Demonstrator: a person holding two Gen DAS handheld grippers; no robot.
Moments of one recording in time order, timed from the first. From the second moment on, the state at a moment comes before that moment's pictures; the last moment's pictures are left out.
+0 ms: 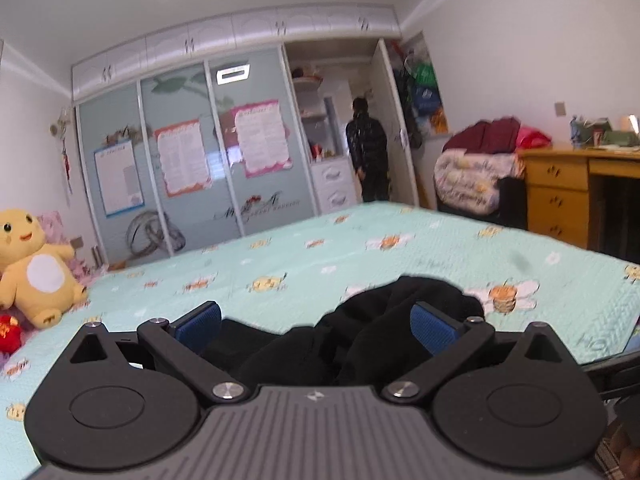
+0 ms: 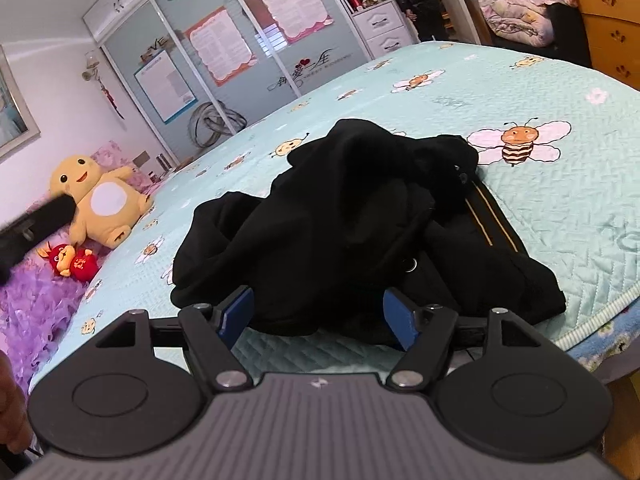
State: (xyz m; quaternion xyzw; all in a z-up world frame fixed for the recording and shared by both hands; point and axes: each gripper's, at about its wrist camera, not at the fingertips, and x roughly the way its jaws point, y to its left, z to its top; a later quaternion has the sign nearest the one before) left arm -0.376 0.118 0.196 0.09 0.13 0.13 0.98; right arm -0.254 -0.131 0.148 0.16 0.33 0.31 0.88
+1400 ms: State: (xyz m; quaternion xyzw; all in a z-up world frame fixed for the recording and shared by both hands) left arm -0.356 0.131 0.177 0.06 0.26 0.19 0.94; right arm -0.260 -0.119 0.142 0.13 0.35 0.31 0.88
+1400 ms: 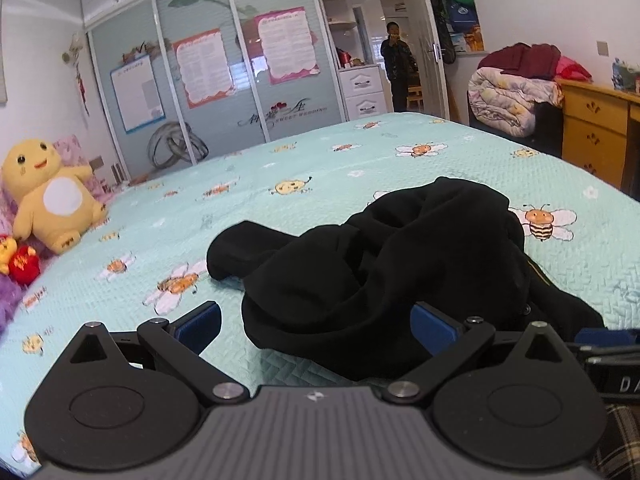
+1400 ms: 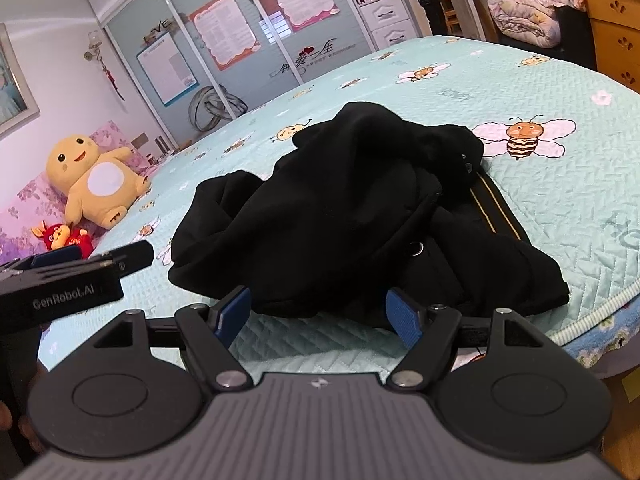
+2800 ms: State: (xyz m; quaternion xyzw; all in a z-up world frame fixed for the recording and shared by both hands) left arm -0.325 0.085 0.126 0.12 0.22 0.01 0.97; right arm -0.213 -0.169 0.102 0.19 0.33 0.25 0.89
